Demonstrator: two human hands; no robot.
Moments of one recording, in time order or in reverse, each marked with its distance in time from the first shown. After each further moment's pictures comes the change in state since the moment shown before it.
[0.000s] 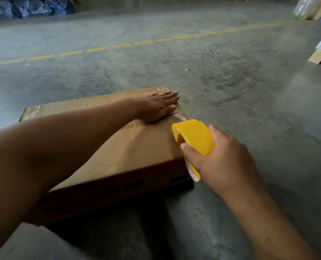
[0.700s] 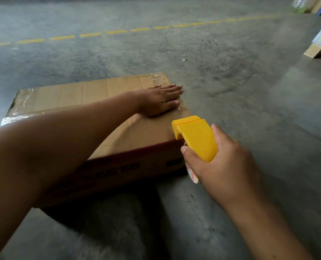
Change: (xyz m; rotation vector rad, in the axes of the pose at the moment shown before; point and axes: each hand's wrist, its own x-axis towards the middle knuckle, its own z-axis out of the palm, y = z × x) left_hand -0.004 0.019 0.011 -0.001 0.052 0.058; right_hand -0.035 0.008 -0.004 -0.006 -0.029 0.009
